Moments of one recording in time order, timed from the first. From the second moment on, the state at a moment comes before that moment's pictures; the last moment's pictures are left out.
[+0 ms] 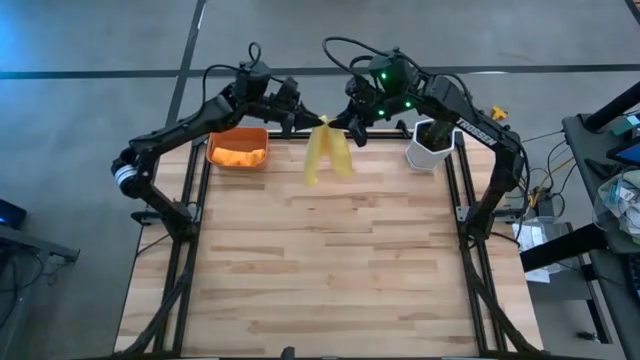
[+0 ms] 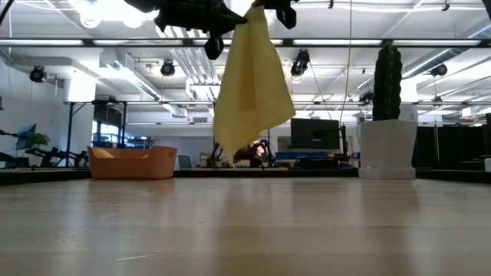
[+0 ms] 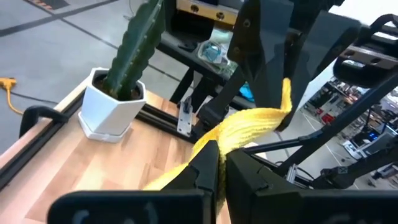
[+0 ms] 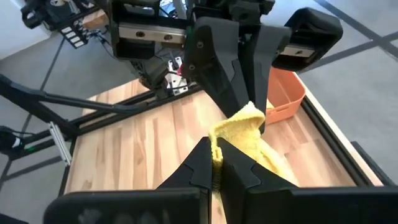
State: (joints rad) left arm 0.66 1.53 1.48 -0.17 0.75 -0.33; right arm -0.45 1.74 2.07 -0.90 -0.44 0.10
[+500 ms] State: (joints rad) left arm 0.70 1.52 1.48 -0.18 0.68 -0.34; right arm -0.44 1.73 2.06 -0.91 -0.49 0.09
